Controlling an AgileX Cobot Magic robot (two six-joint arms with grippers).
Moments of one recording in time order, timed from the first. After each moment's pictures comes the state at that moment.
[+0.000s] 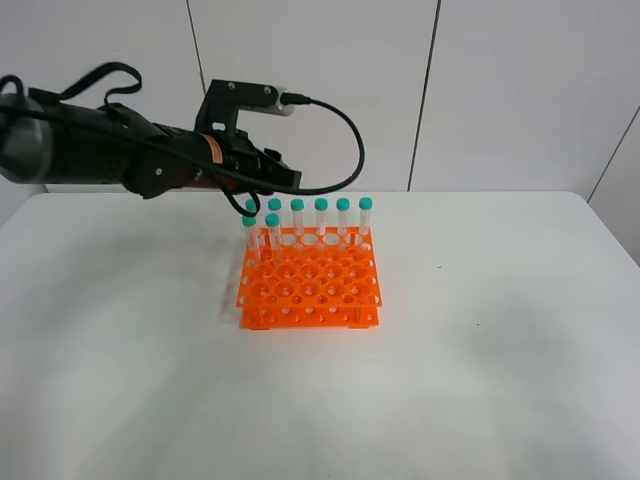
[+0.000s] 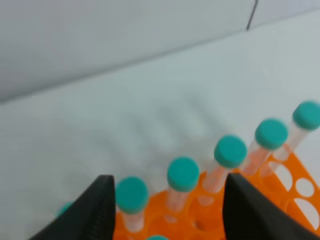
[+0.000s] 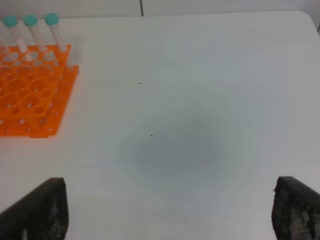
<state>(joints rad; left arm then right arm) -0.44 1.83 -1.21 0.25 -0.01 -0.38 0.09 -0.01 -0.49 -0.04 1.03 0.04</state>
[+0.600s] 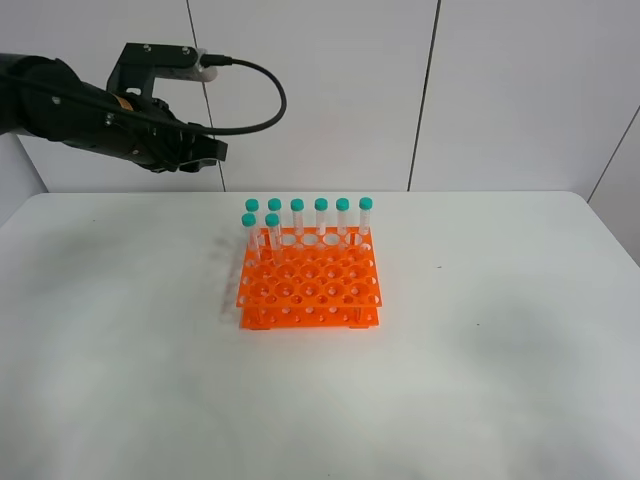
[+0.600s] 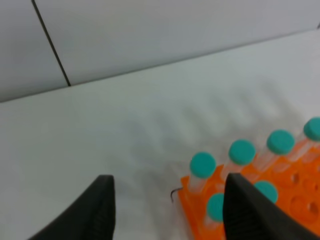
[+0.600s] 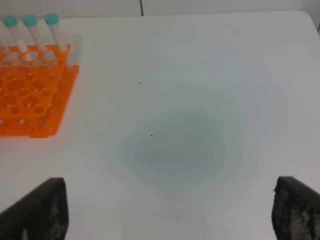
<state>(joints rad) -0.25 1.66 -1.17 -0.22 0.24 0.16 0.09 -0.01 -0.49 -0.04 1.03 0.04</state>
